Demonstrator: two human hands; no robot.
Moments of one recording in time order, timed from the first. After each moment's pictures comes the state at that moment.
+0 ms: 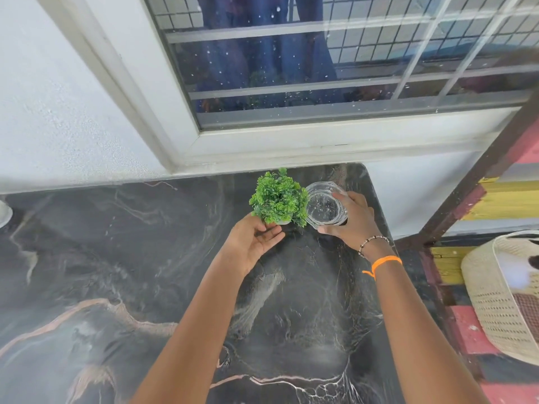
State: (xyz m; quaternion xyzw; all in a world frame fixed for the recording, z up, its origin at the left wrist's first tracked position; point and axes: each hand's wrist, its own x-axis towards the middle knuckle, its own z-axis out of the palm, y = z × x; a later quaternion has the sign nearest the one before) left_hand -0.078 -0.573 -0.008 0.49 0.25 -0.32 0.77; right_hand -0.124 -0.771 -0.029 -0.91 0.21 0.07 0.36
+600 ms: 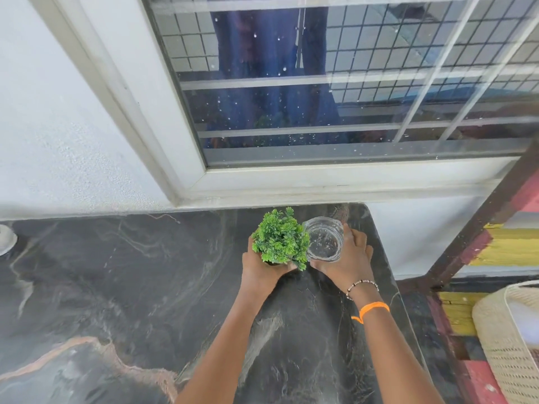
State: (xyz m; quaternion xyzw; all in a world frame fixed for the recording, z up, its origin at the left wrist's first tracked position) left_hand -0.072 -0.591 -0.046 0.80 0.05 -0.15 0.57; right_hand -0.111 -0.759 -0.038 -0.91 0.27 0.03 0.32
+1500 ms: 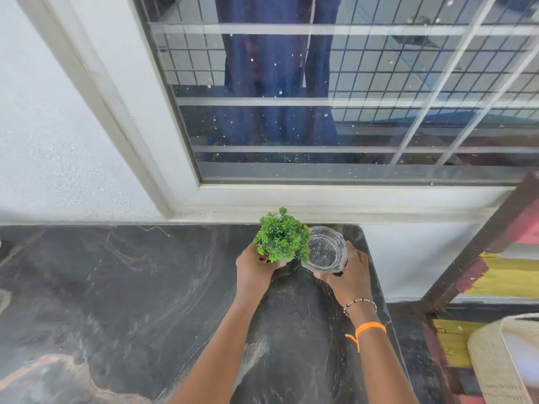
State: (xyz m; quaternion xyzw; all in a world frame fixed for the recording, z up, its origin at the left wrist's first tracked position) left_hand -0.041 -0.614 -0.039 0.82 0.04 -0.10 0.55; right_hand -0.099 -0.781 -0.043 -0.87 0.28 -0.02 0.41
